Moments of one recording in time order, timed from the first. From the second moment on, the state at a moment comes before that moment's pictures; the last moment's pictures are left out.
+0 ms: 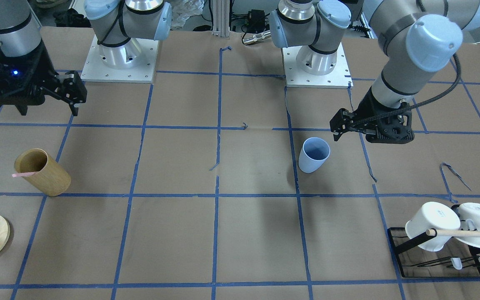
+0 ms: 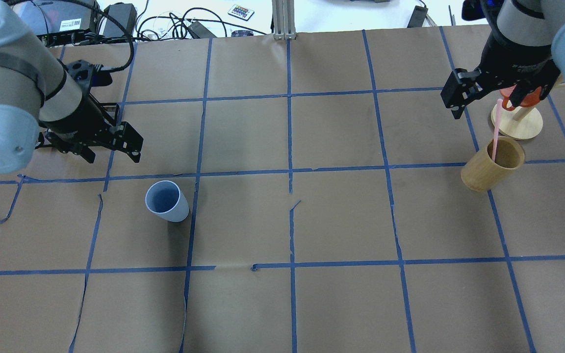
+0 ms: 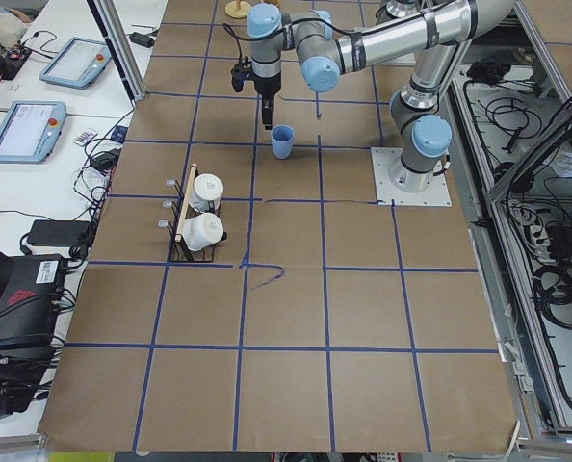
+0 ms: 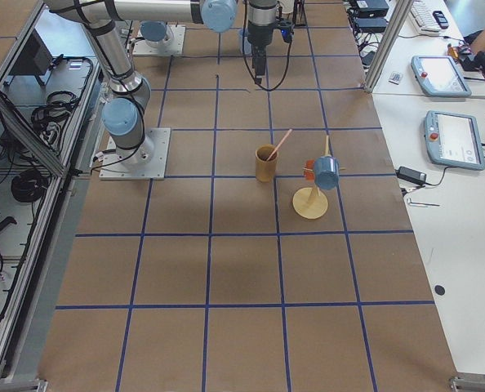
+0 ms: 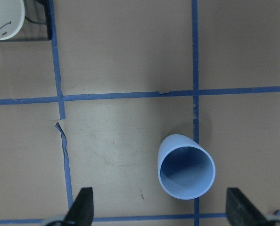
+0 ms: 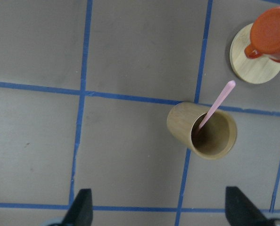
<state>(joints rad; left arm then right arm) -1.37 -1.58 -1.91 -1.27 1.57 0.22 1.45 -1.59 1.65 -1.71 -1.72 -0.28</state>
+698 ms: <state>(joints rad) -1.37 -1.61 -2.12 -1.05 1.54 0.19 1.26 -1.52 1.83 -2.10 -1.59 -0.59</state>
